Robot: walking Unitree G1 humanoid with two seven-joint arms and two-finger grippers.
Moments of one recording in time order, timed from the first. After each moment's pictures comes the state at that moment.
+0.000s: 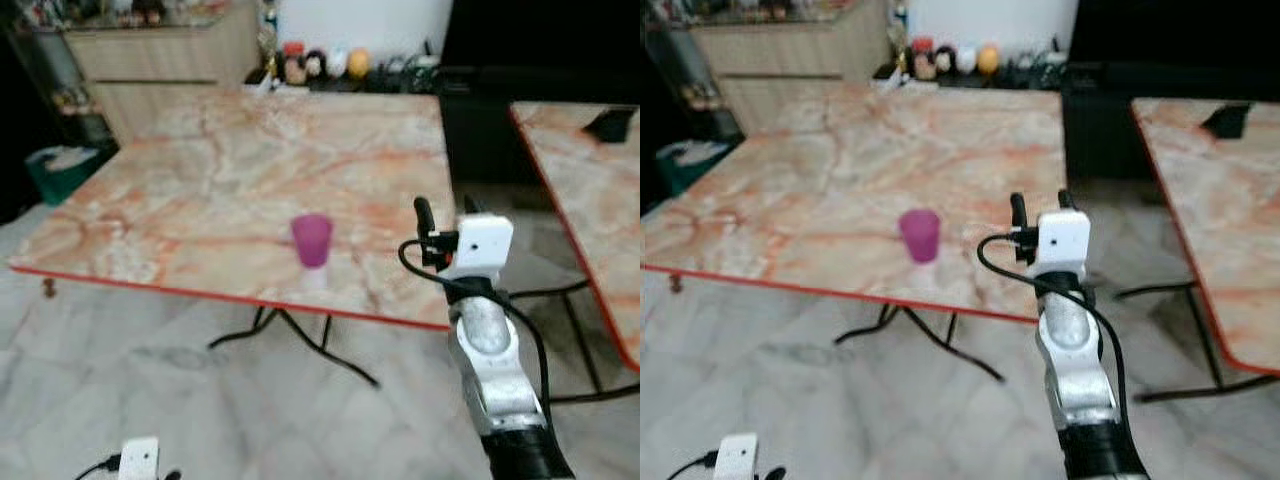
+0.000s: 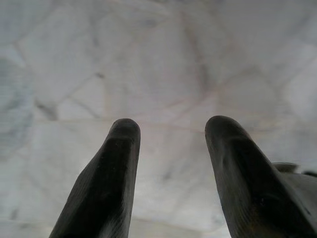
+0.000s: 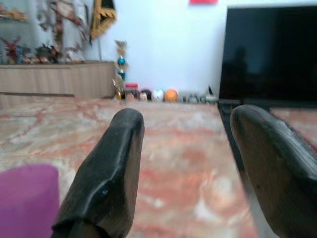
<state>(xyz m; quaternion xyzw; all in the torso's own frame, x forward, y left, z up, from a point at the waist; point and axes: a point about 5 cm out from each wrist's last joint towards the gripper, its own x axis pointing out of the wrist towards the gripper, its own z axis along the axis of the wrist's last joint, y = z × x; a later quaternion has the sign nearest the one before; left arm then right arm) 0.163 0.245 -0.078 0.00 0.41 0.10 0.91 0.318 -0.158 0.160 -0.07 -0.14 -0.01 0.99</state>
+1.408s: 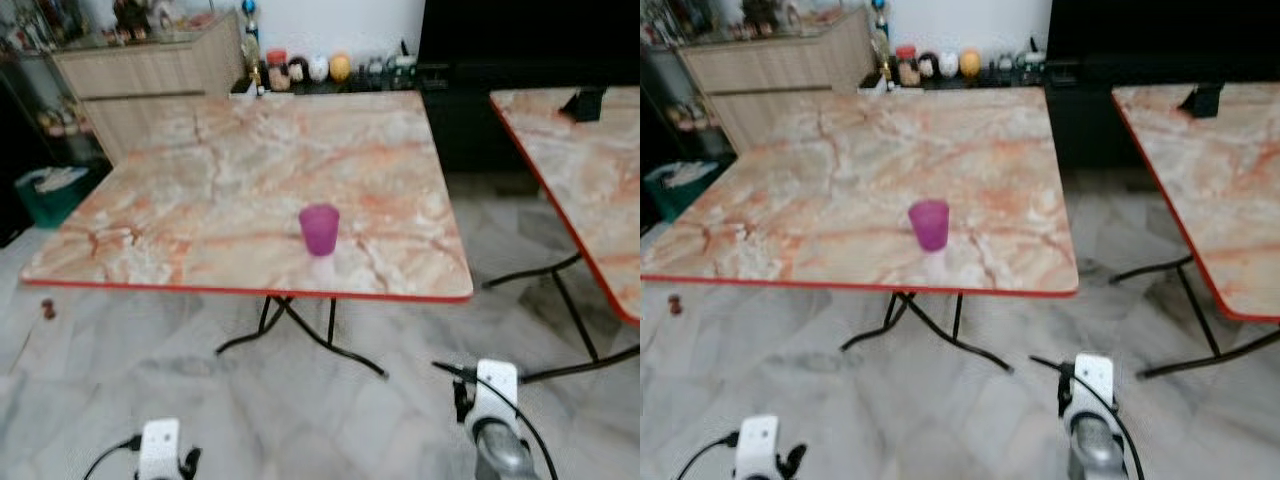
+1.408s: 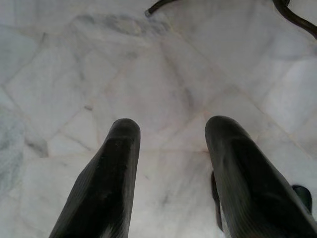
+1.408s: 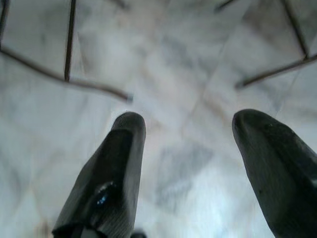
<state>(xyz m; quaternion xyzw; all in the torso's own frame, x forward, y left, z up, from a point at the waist) 0.185 0.221 -0.071 0.00 0.37 0.08 0.93 0.229 -0.215 -0.039 -0.05 0.33 -0.12 0.93</state>
